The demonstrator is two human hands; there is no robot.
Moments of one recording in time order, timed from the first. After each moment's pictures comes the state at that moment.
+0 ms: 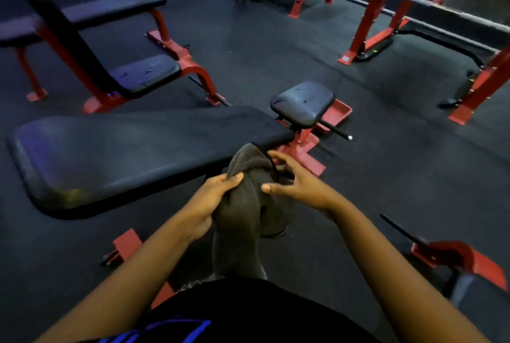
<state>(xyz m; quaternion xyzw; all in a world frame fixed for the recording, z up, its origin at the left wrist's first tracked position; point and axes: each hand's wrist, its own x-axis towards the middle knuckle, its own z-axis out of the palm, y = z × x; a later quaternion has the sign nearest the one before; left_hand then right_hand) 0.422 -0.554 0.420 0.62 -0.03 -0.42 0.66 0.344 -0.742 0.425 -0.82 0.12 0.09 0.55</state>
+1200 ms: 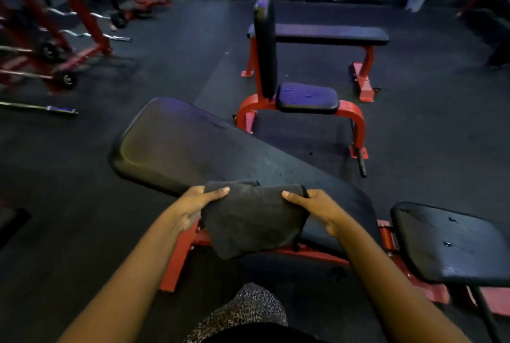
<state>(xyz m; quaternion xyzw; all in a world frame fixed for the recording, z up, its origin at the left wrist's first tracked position) 0.510 -0.610 0.407 0.63 0.34 -0.07 0.70 0.612 -0.844 0.397 -0.76 -0.03 0.35 0.55</state>
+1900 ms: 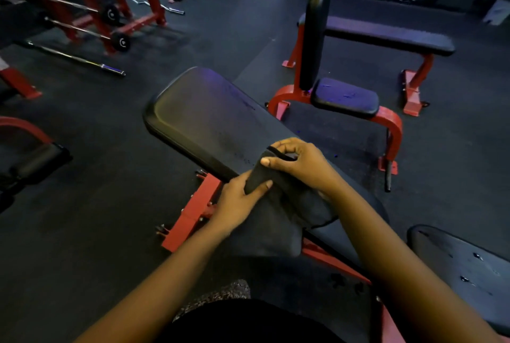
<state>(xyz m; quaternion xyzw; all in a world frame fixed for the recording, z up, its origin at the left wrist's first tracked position) 0.481 -0.700 0.411 0.78 0.25 0.12 0.56 0.612 -0.798 0.457 -0.79 -0.38 0.21 0.44</state>
